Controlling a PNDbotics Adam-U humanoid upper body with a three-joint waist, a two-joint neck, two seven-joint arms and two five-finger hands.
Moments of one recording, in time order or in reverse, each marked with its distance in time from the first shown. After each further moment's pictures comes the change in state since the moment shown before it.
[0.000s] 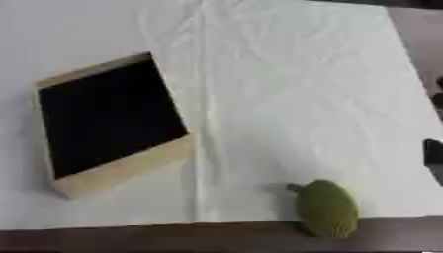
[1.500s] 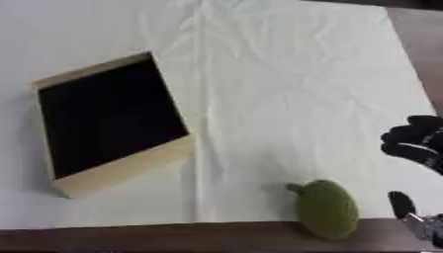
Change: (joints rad) left arm -0.008 0.000 -0.006 0.000 0.006 0.000 -0.001; right arm 0.031 0.000 0.161 0.000 -0.149 -0.106 0.196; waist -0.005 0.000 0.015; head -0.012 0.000
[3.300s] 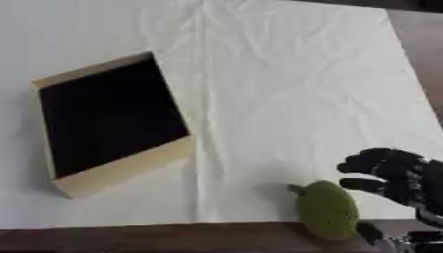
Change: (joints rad) left arm -0.001 0.000 -0.006 0.000 0.001 0.002 -0.006; right arm -0.055 0.002 0.090 0.000 0.041 -0.087 0.279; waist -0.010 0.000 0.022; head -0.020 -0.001
